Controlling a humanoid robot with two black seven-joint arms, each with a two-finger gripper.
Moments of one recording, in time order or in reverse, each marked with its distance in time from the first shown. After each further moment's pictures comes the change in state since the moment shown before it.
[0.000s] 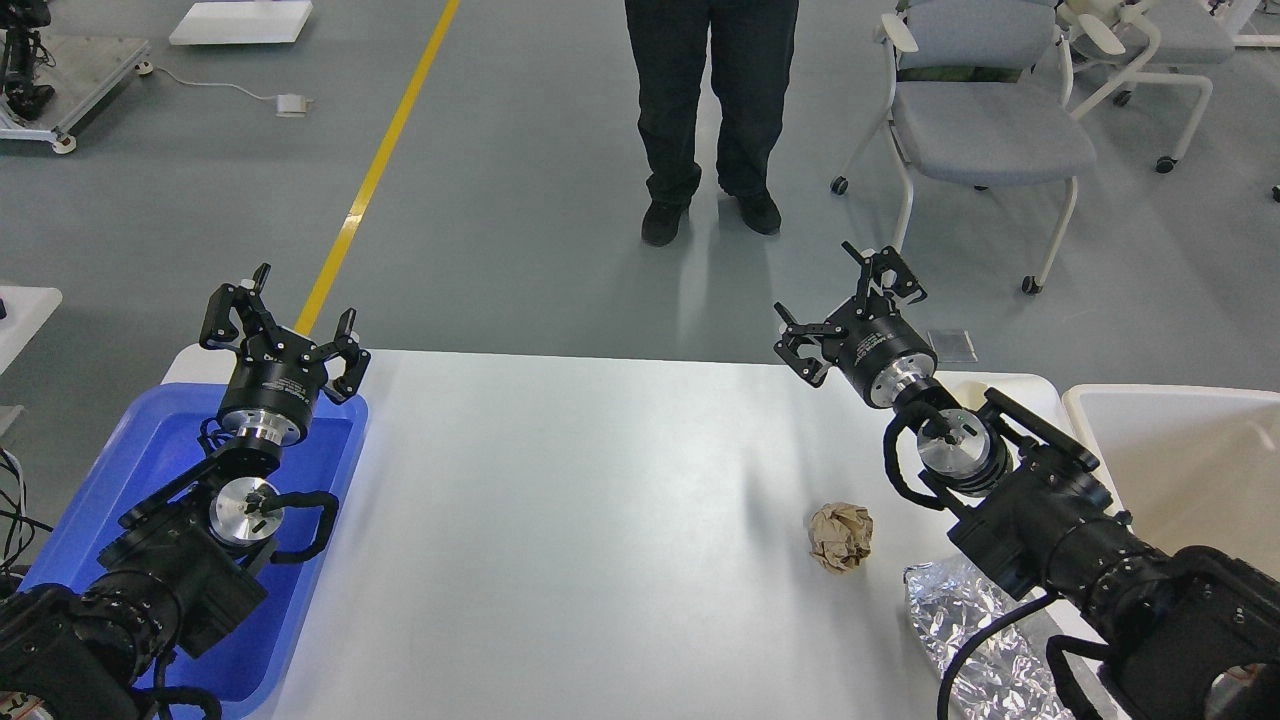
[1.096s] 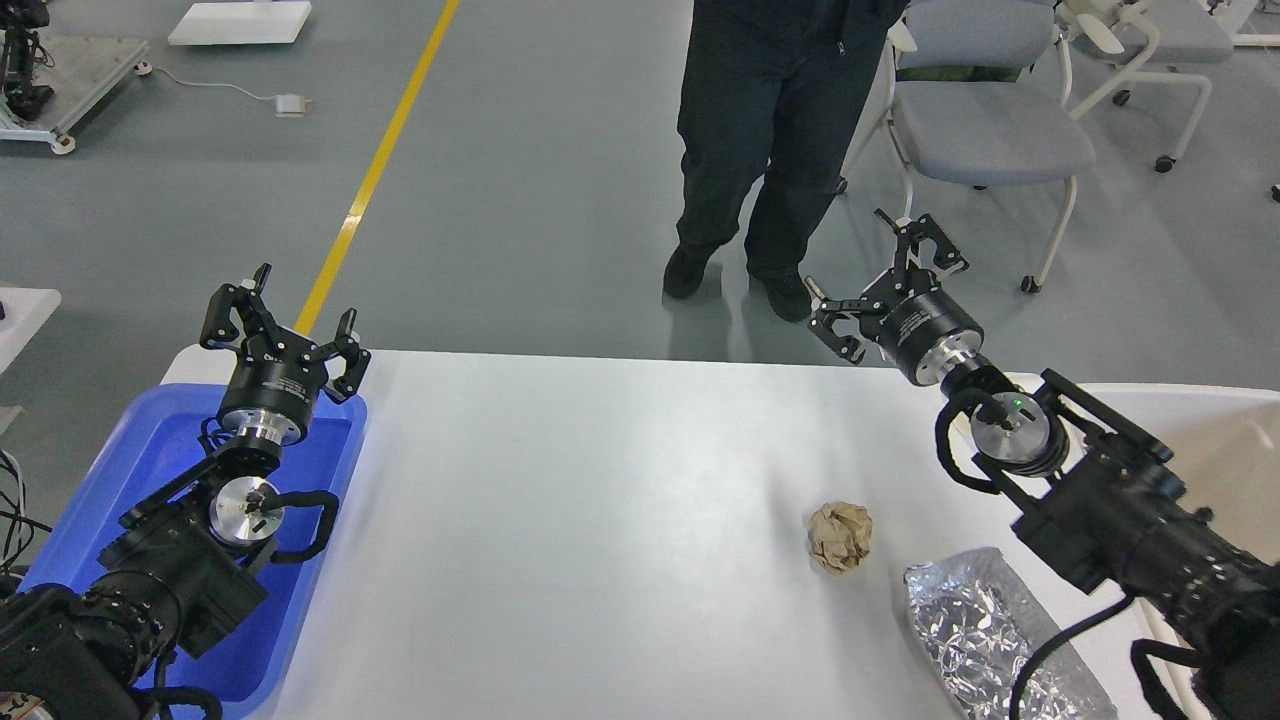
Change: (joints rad) left arm 0.000 0.000 -0.002 0.000 0.000 0.000 0.000; right arm -0.034 -0.166 -0.006 0.214 -0.030 -0.013 -0.001
